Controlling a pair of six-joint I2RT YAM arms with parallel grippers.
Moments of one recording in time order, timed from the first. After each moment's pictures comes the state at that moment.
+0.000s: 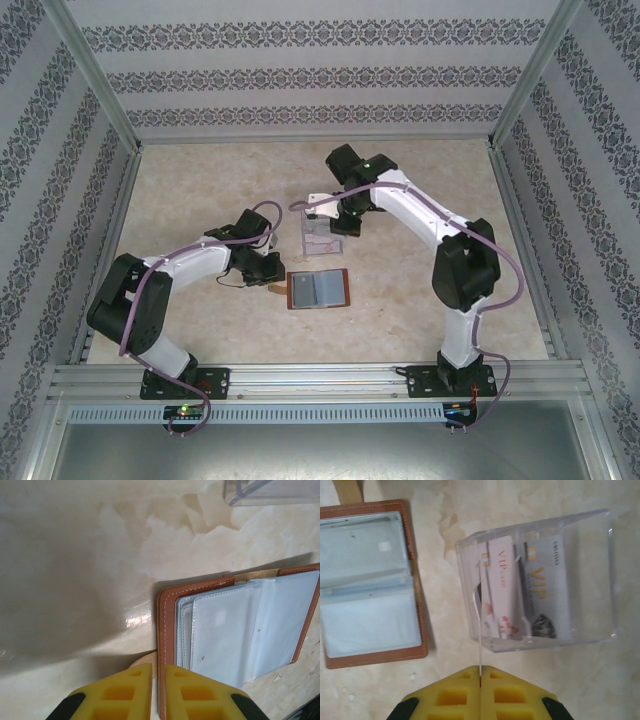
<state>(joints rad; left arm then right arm) -0.44 1.57 0.86 -0.52 0.40 -0.59 0.55 1.96 1.78 -1.15 -0.21 -0.92</state>
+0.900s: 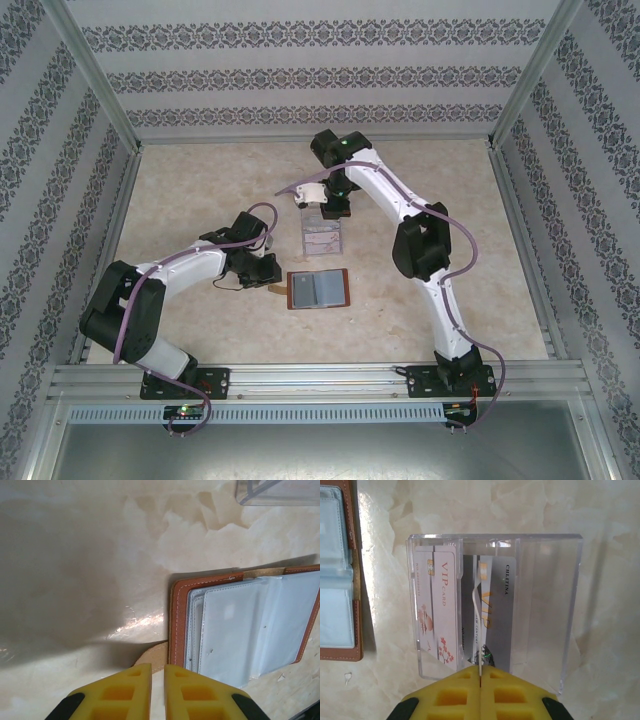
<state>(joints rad) -0.43 1.53 0.83 -0.52 0.37 -0.61 0.53 2.37 2.33 -1.43 -0.19 -1.10</state>
